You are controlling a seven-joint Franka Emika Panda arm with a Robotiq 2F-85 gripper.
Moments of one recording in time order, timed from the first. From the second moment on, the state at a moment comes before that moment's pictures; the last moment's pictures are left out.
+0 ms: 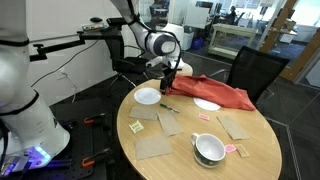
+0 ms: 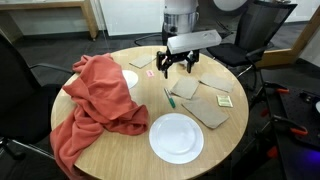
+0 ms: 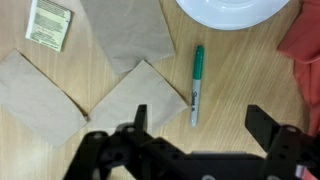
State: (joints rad) arm 0.14 0.36 0.02 -2.12 -0.10 2.46 1.11
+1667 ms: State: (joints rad) arm 0.21 0.74 -0.08 -1.86 -0.02 2.61 1.23
